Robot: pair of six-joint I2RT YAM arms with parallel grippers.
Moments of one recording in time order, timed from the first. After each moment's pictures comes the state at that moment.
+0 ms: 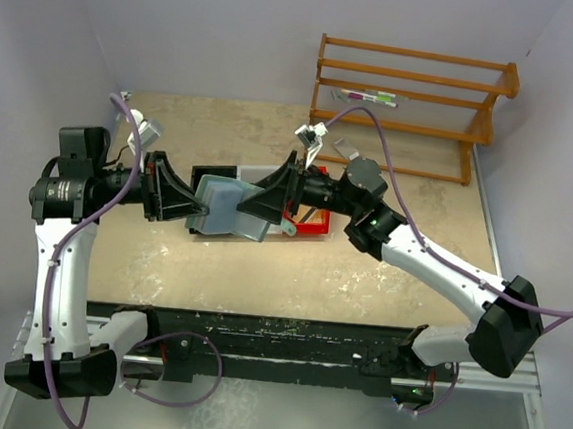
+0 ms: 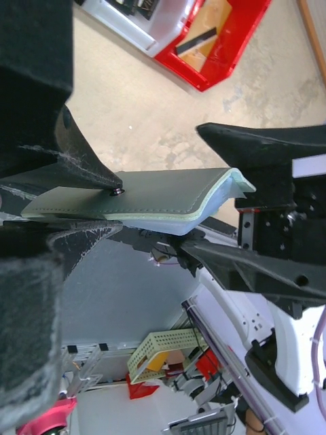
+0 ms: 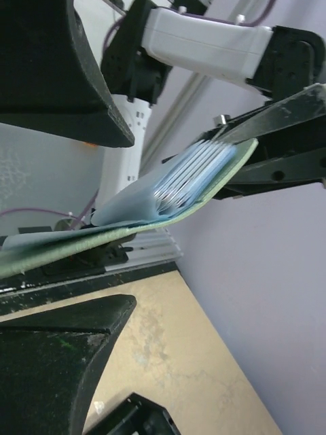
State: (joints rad) left arm 0.14 1.04 1.38 -1.14 1.45 0.24; right arm 0.80 1.37 1.09 0.43 -0.65 0.79
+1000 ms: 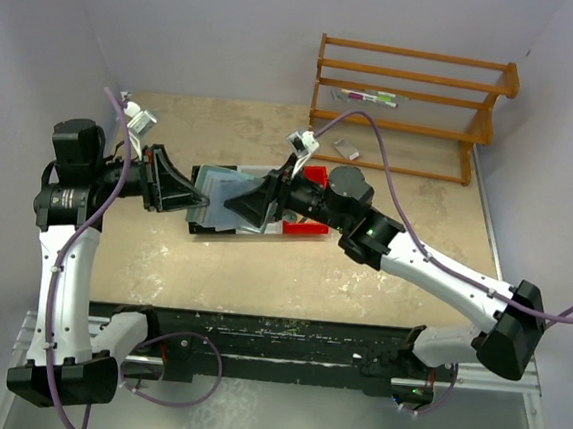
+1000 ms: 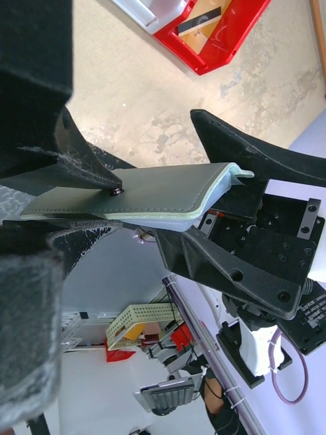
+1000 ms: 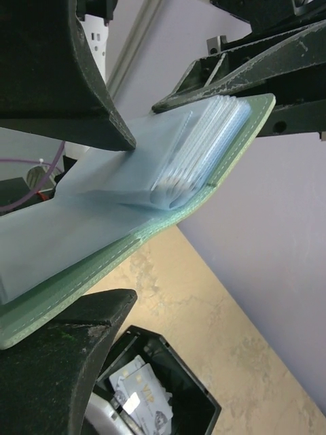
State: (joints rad) left arm 0.14 0.98 1.27 -0.76 1.45 -0.23; right arm 0.93 1.35 1.14 0.24 -0.26 0.58
